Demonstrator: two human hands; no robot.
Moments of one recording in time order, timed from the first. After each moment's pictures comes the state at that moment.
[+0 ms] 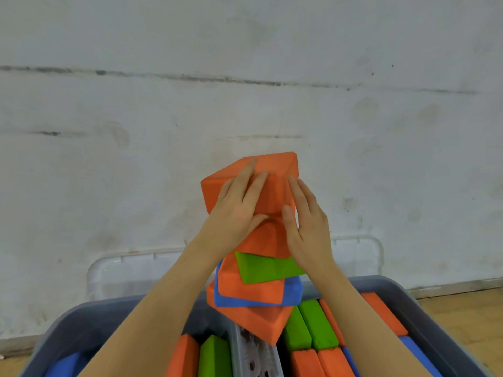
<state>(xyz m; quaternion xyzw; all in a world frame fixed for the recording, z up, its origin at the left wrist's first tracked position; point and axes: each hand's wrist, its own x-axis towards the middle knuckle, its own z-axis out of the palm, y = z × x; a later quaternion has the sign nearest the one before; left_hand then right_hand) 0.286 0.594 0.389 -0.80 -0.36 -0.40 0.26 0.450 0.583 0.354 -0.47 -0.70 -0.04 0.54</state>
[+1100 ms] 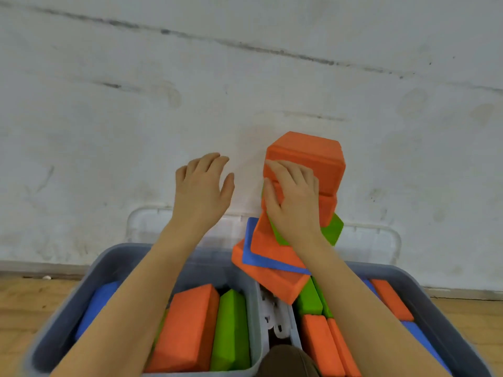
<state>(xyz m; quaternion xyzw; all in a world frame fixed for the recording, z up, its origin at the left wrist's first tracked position) 0.181 0.526 0.364 -0.66 -0.58 -0.44 0.18 0.348 0.538 0.366 -0.39 -0.73 -0.18 0.53</state>
